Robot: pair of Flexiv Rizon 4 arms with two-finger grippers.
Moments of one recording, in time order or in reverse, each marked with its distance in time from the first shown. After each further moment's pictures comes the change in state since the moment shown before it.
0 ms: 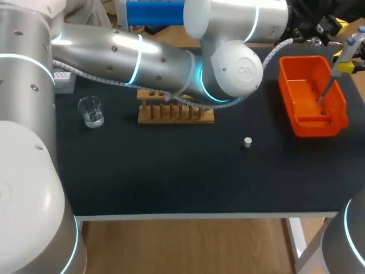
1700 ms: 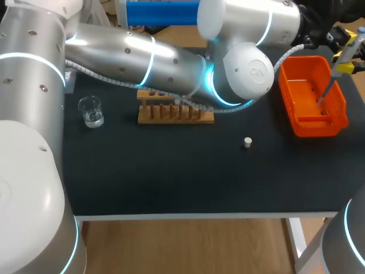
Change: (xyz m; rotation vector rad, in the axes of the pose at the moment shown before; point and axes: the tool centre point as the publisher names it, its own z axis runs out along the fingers) left arm 0.015 0.019 0.028 -0.050 0.041 -0.040; right arm 0.000 -0.002 0.000 0.002 -0.001 0.001
